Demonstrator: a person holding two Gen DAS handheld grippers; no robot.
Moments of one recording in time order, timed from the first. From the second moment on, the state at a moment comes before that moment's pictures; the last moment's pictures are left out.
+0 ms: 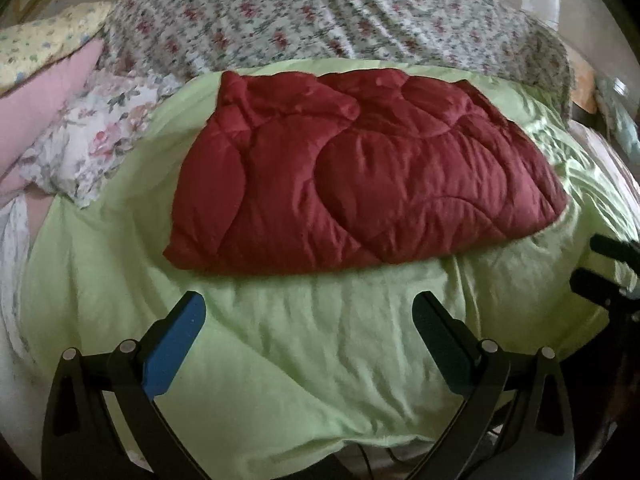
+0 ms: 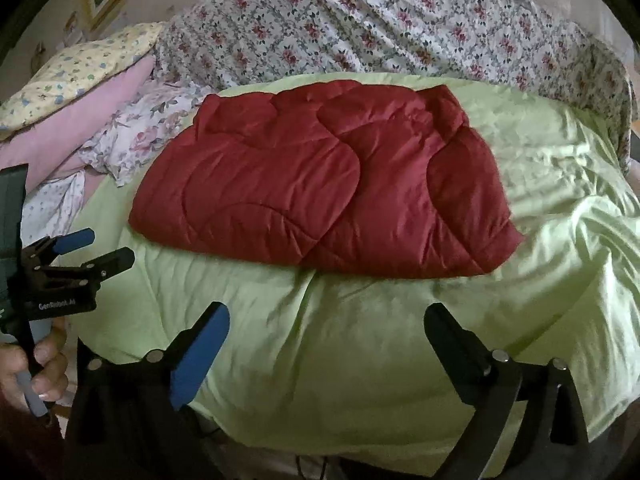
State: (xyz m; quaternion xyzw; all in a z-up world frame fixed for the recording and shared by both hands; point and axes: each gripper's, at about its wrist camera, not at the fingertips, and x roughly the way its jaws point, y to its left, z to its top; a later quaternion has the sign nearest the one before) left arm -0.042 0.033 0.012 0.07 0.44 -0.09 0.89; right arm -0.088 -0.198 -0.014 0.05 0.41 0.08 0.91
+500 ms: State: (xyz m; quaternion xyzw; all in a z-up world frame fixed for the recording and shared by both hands) left arm -0.002 0.020 0.005 0.09 0.45 -0.06 0.89; right arm -0.056 -0.194 -0.022 0.05 0.42 0.07 0.90
